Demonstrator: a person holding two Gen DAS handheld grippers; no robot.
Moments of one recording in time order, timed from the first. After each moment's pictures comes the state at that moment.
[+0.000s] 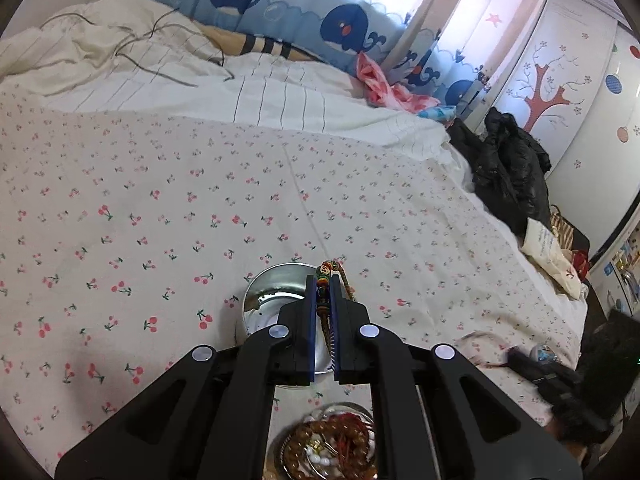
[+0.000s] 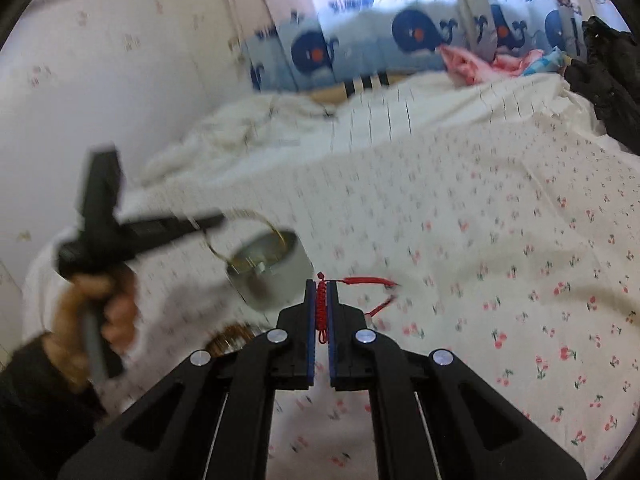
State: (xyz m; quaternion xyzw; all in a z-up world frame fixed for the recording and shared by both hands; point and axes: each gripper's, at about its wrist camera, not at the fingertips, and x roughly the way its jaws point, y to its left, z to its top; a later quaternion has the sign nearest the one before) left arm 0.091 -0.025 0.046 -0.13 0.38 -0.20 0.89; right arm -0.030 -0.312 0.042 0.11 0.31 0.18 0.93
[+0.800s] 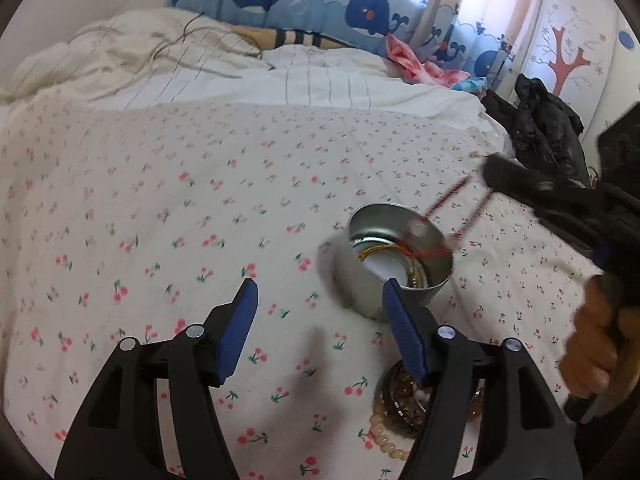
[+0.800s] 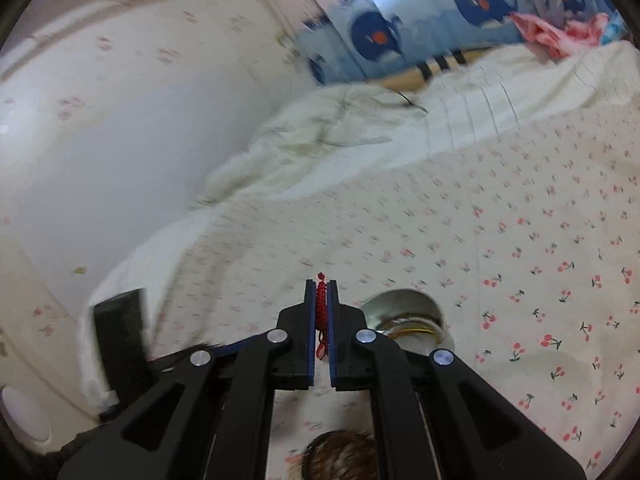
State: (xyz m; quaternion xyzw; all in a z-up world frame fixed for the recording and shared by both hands) left arm 0.057 0.021 0.018 -0.07 0.40 -0.15 0.90; right arm 0.080 -0.221 0.043 0.17 0.34 0.29 0.88
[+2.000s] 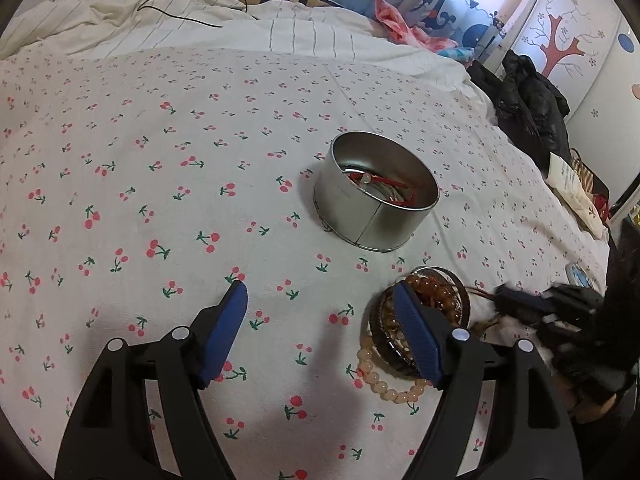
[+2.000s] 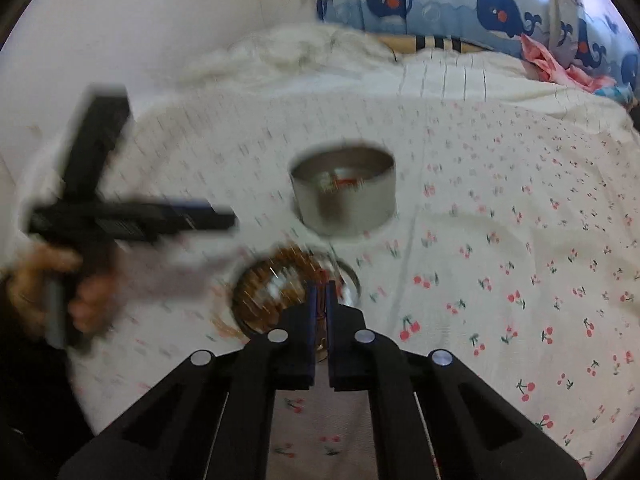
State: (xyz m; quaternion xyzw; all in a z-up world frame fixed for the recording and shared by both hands) left arm 0.034 0.025 -0.012 -0.08 0.46 -0.19 0.86; right arm -0.040 -0.235 0.000 0.01 0.37 0.26 0.89
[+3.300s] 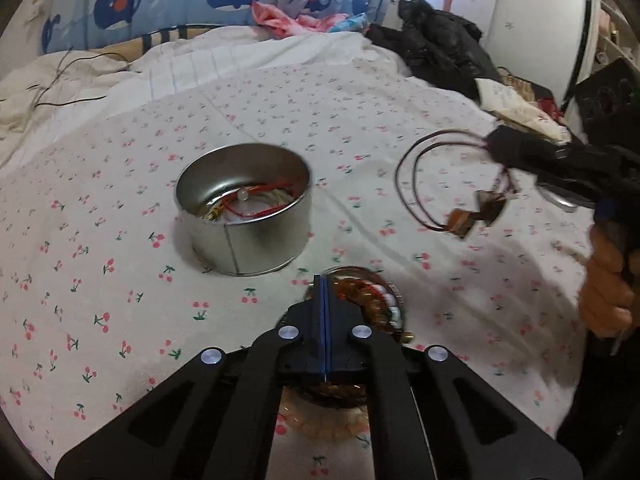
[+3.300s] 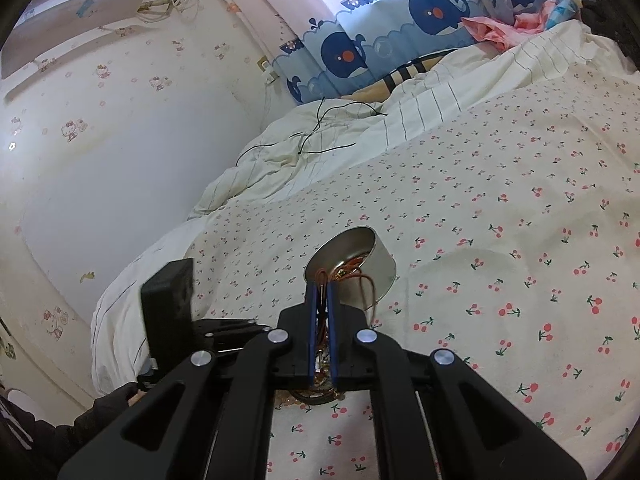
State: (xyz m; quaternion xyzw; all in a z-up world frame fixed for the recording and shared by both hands) left arm 0.016 -0.050 -0.003 0.06 0.39 -0.33 0.86; right arm -0.034 -0.304 0.027 0.22 0.30 0.27 0.88
